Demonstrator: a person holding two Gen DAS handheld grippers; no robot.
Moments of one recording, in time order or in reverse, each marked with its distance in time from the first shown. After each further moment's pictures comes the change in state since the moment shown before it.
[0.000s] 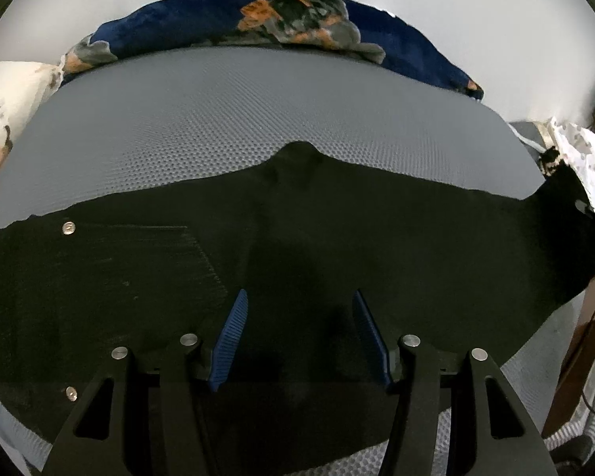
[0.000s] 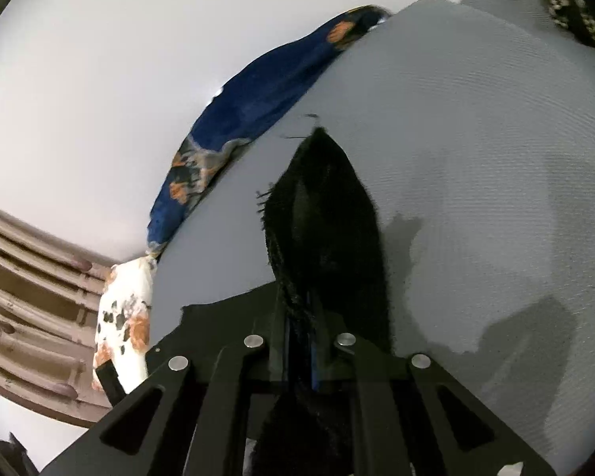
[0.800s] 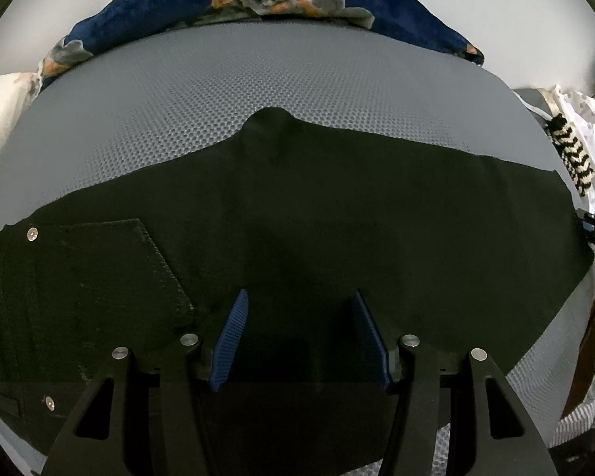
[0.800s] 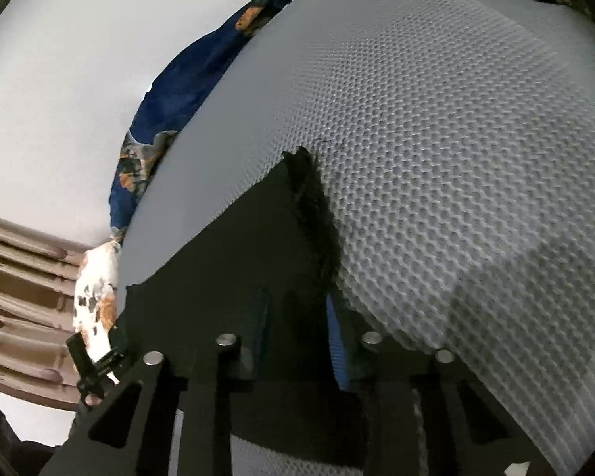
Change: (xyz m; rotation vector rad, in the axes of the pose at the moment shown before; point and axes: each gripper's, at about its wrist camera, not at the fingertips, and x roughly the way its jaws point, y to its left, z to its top) left arm 0.033 -0.025 0.007 0.070 0.096 0.040; right arm -0.026 -0.160 0.014 0.061 0.085 -0.046
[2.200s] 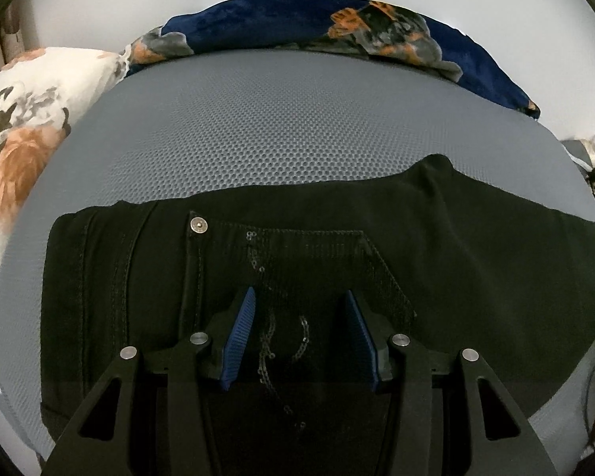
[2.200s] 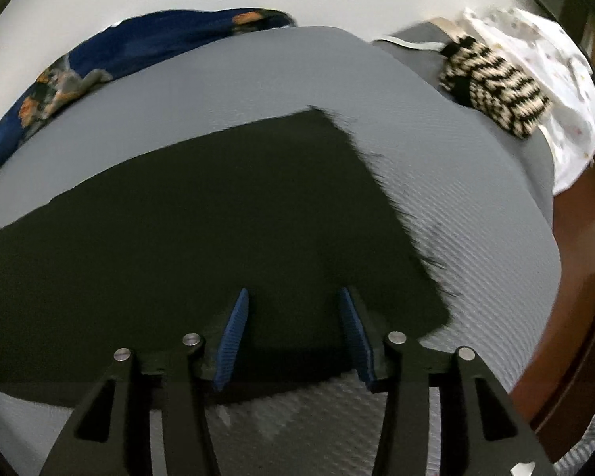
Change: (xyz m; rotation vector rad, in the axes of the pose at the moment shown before) left arm -0.032 0.109 -0.014 -0.119 -0.135 0.144; right arm 0.016 0.105 -0.112 -0.216 -0.225 -0.716
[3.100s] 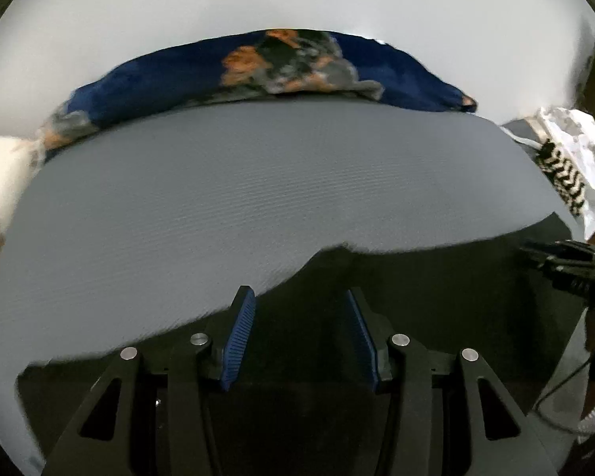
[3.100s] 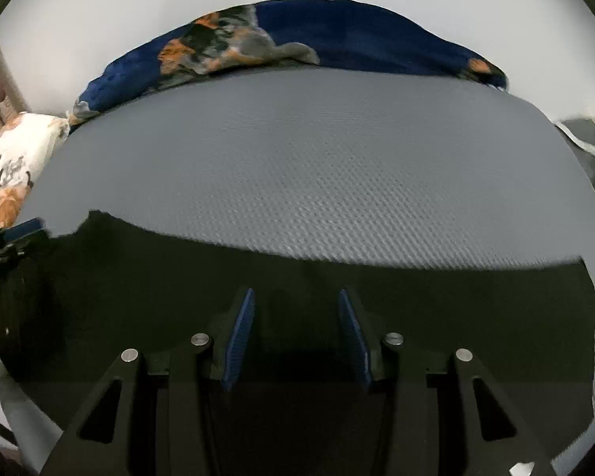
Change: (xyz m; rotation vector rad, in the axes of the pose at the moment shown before) left arm 0.003 -0.055 0.057 0.186 -0.070 -0.154; right arm 0.010 0.223 0.045 -0.310 0.001 0.258
